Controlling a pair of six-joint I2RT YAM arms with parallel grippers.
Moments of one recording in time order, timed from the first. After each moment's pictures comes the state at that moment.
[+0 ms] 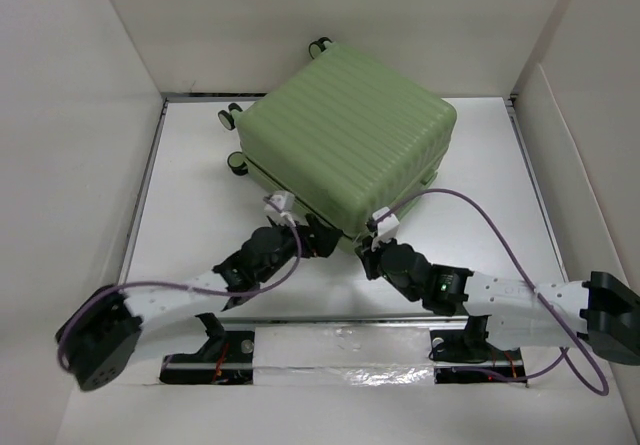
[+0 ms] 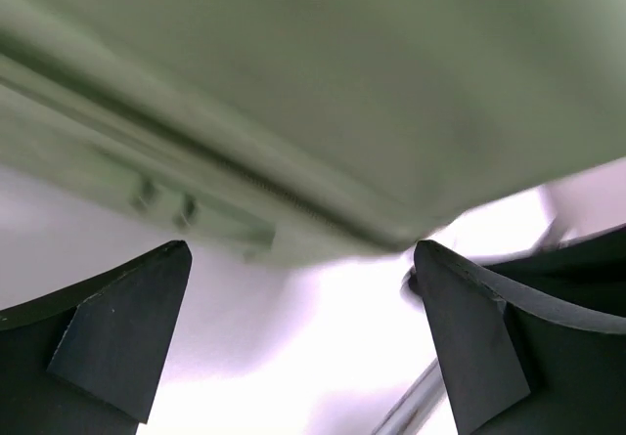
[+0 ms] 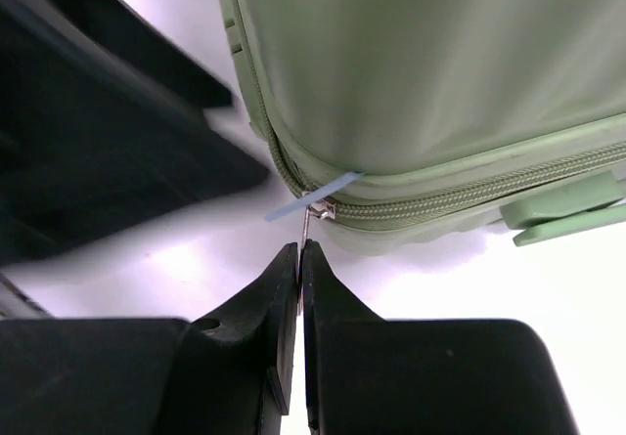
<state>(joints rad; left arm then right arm) -0.89 1.17 0.35 0.52 -0.15 -0.71 1.18 1.05 0.50 0.12 0.50 0.34</state>
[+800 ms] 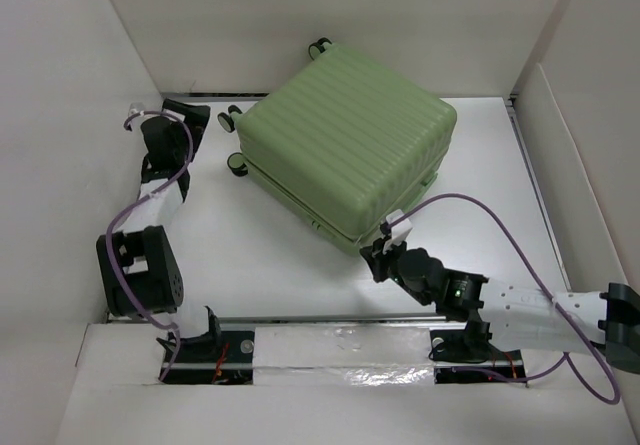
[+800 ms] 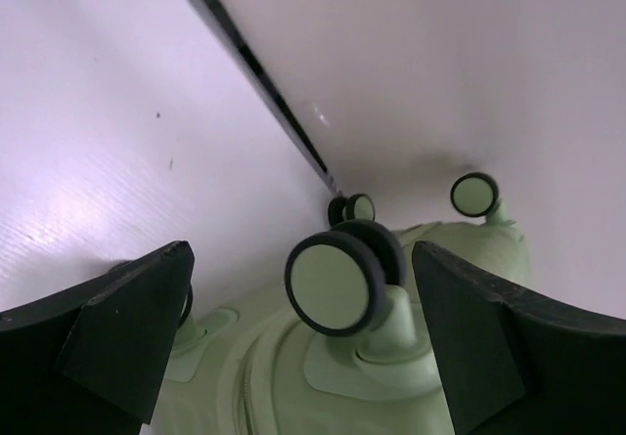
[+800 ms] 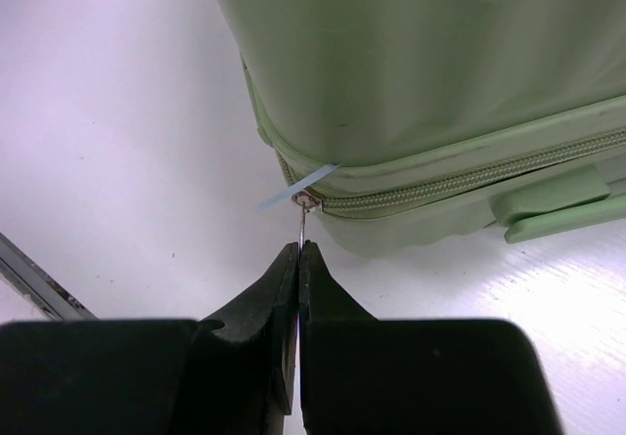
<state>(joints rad) 0.15 1.48 0.99 0.26 0.04 -1.02 1.19 0.92 0.42 0.16 0.48 0.37</state>
